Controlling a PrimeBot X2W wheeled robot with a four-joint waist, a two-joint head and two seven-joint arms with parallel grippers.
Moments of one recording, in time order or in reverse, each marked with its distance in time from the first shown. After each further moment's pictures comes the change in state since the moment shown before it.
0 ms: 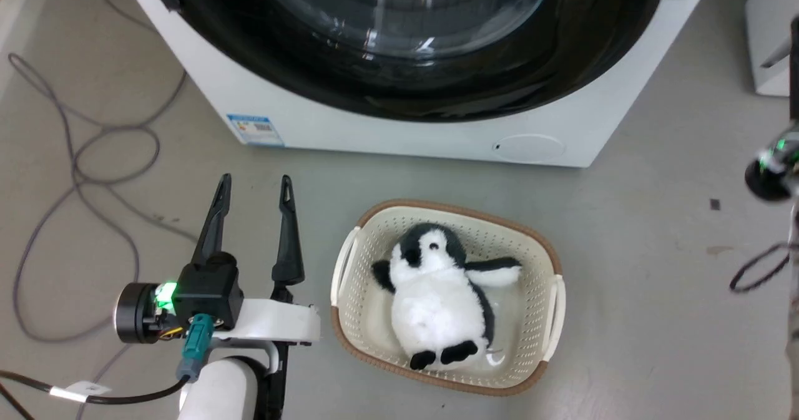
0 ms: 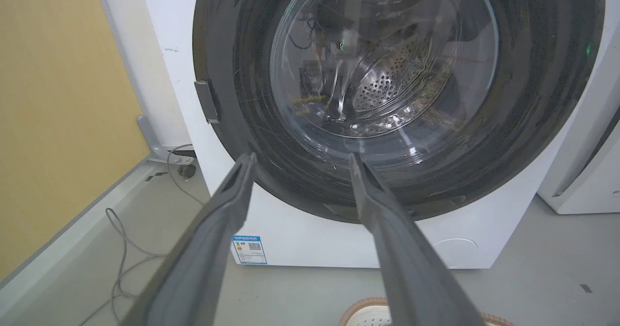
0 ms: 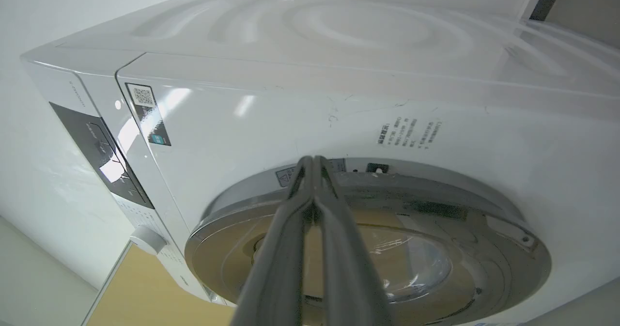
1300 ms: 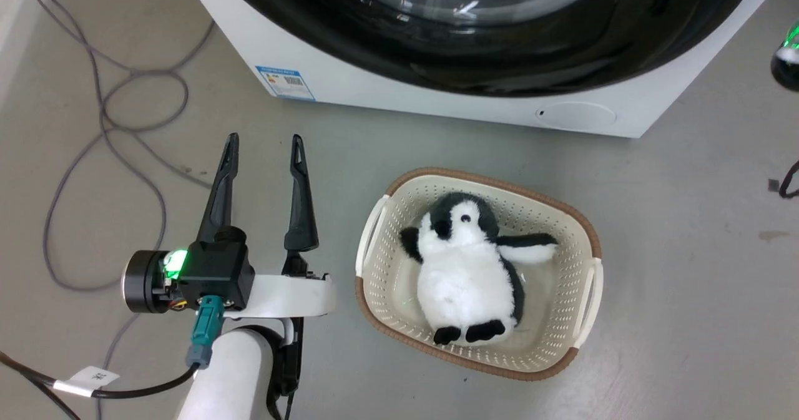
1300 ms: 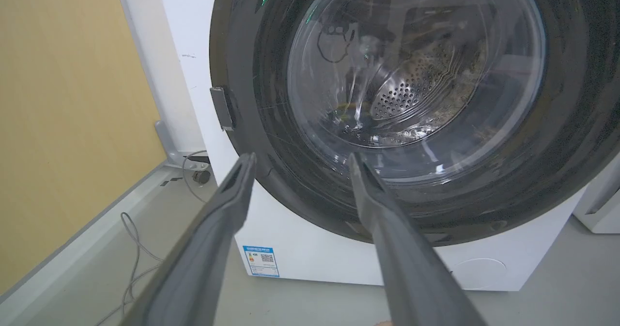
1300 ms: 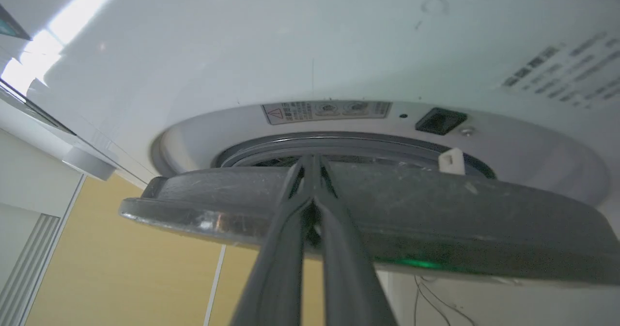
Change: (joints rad) left arm -0.090 0.000 -0.059 0.001 -0.026 0.058 -0.052; right arm -0.338 -0.124 0.255 0.206 0.031 0.000 0.238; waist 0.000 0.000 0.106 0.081
